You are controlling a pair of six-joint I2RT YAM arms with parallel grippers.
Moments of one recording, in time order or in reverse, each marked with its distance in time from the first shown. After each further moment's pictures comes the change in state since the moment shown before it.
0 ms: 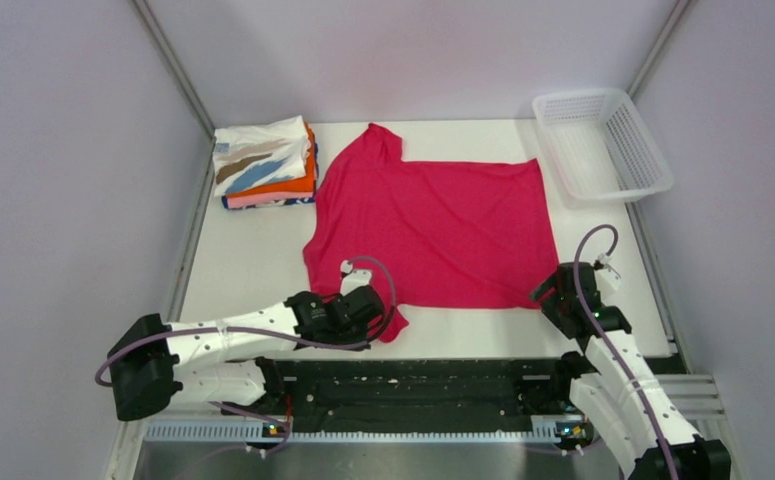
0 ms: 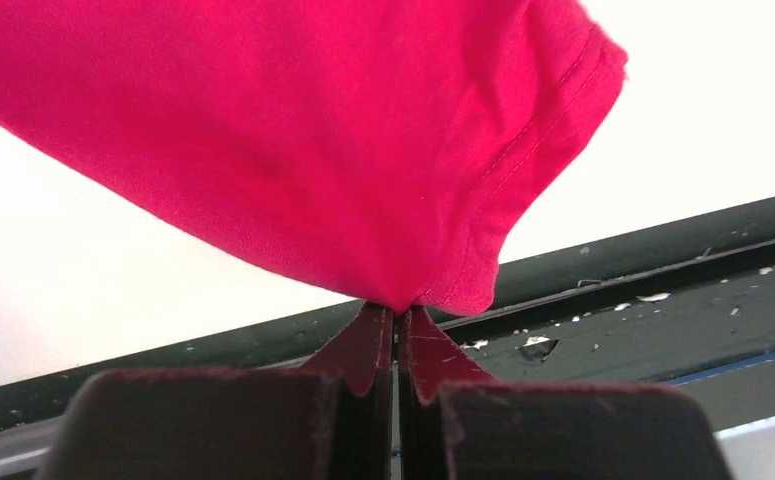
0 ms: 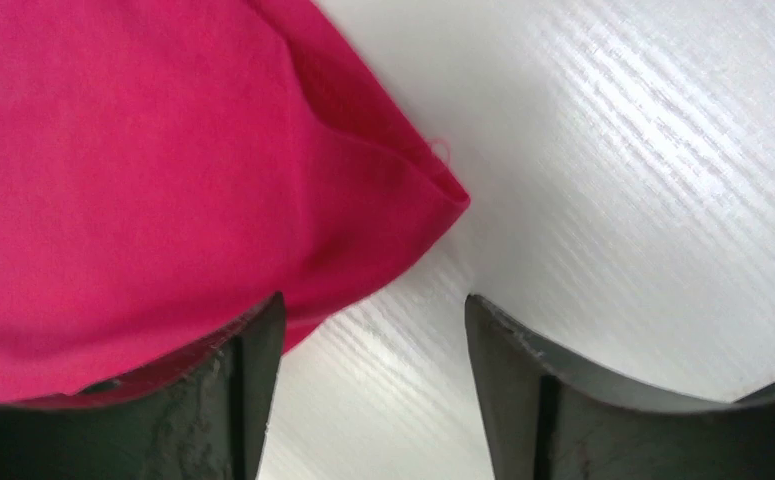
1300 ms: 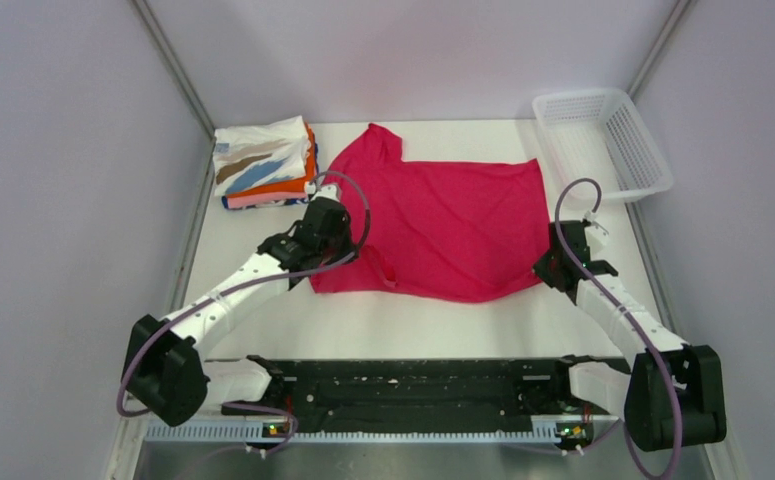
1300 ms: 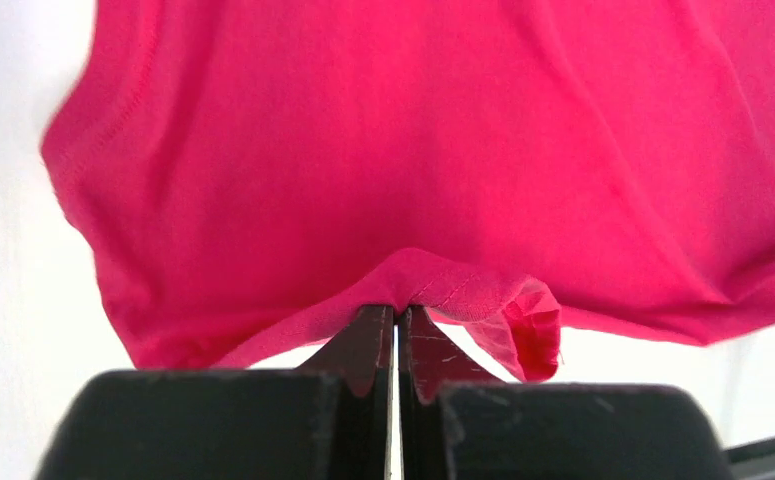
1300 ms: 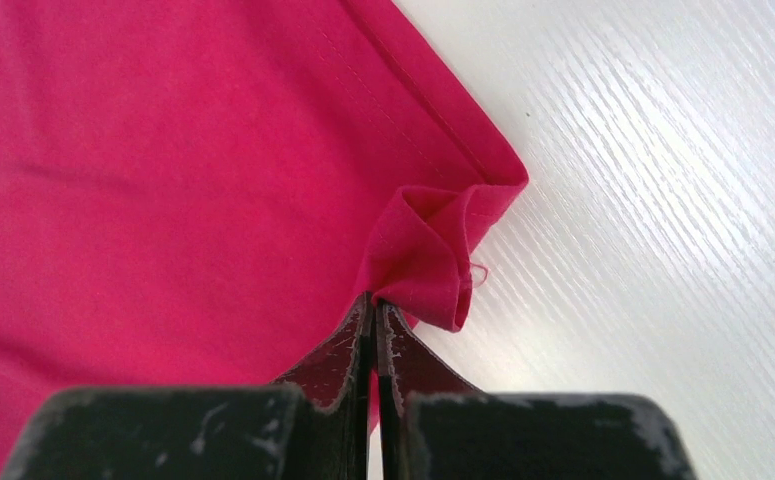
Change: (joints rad) left arm 0.539 0.145 0.265 0.231 0.095 0.282; right arm 0.000 0.439 0.256 0.230 -0.003 -0.107
